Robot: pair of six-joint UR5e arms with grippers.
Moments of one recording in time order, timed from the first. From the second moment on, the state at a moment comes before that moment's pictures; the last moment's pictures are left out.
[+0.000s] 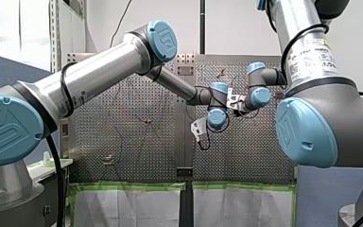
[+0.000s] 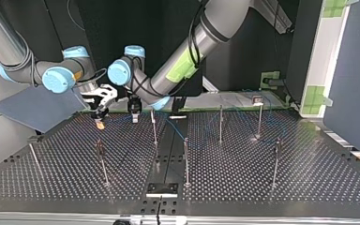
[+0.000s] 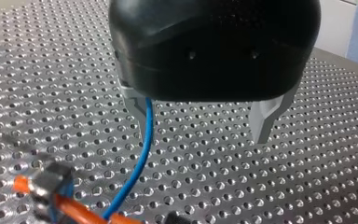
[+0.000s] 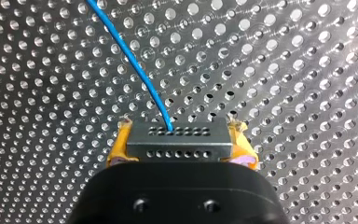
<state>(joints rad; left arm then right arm) -0.76 -2.55 -0.93 -2.96 -2.17 -2.02 1.85 -1.07 1.58 -0.30 1.36 1.76</state>
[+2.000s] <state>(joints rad) -0.82 -2.22 -1.07 -3.00 -2.31 -2.01 1.83 -1.36 1.56 -0.20 1.28 1.80</state>
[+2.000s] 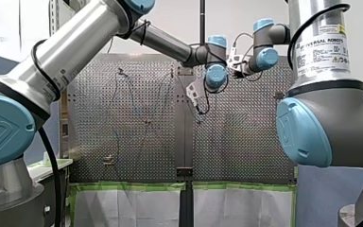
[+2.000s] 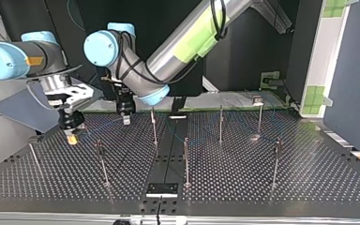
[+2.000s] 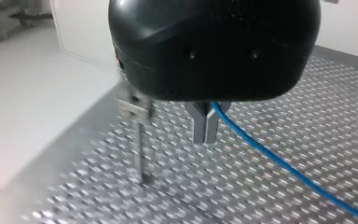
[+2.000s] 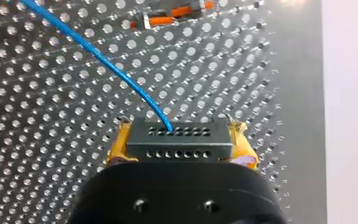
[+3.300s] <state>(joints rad) -0.72 -2.21 -1.03 -2.85 -1.98 -1.87 1.77 -1.35 1.48 -0.17 1.18 1.84</state>
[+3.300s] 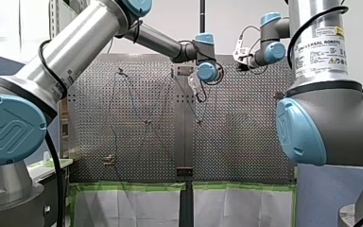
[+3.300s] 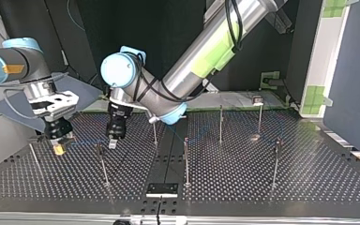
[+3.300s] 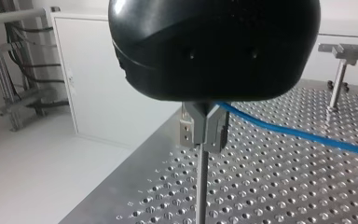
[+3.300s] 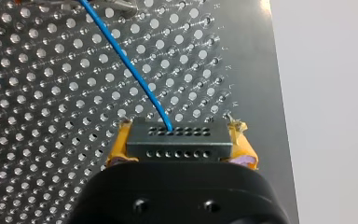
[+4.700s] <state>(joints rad) -0.68 -2.27 -0.97 -2.84 -1.96 -1.86 1.72 -1.30 1.46 -0.19 1.13 1.83</state>
